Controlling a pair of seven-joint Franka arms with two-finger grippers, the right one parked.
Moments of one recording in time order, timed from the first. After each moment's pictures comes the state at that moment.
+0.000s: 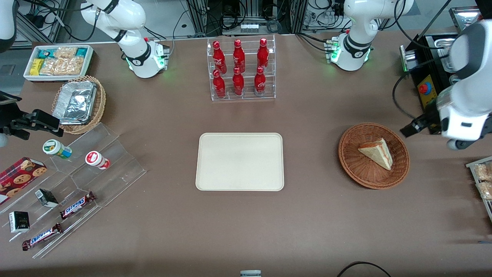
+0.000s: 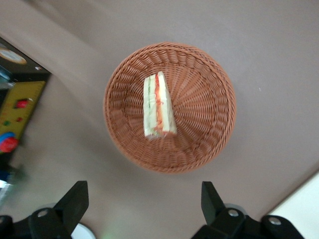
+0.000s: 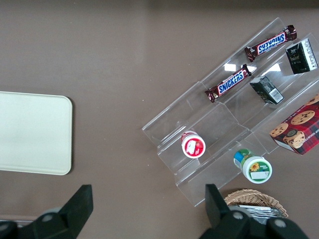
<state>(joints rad) 0.02 0.04 -0.06 -1.85 0.05 1.75 -0.72</state>
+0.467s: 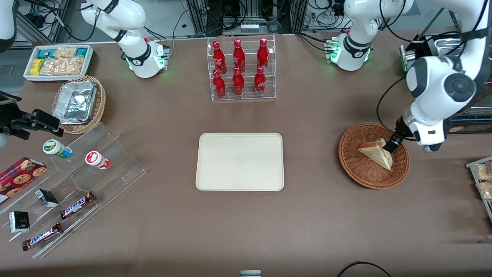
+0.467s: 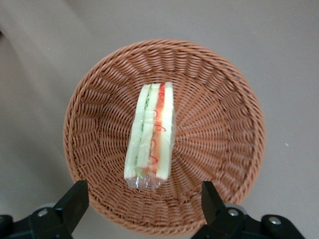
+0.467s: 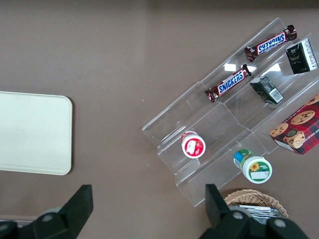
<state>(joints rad) 0.04 0.03 -0.04 -2.28 0.05 2.31 -0.98</state>
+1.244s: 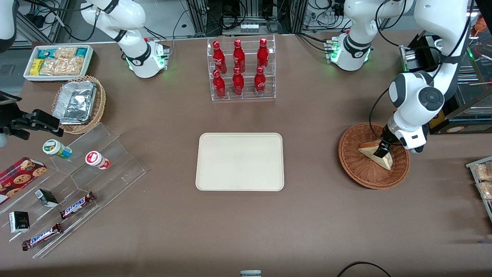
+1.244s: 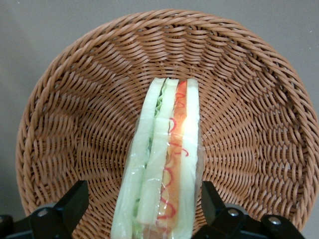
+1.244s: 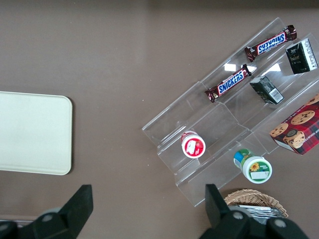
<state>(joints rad) 0.06 0.15 -0.04 -2.42 0.05 2.63 -1.10</state>
